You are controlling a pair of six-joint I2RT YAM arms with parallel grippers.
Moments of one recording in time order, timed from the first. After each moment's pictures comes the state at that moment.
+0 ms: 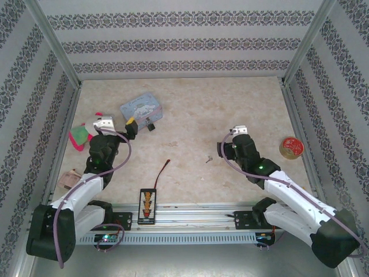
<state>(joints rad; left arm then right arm) -0.15 1.02 0.35 0.64 -0.04 -0.19 0.55 0.92 0.55 -0.31 0.31 0.29</state>
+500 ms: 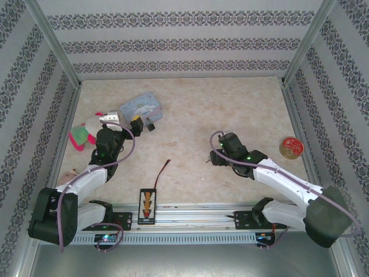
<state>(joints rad) -0.17 1.16 0.42 0.63 -0.04 -0.28 0.61 1.13 0.65 -0.48 0.17 0.39</state>
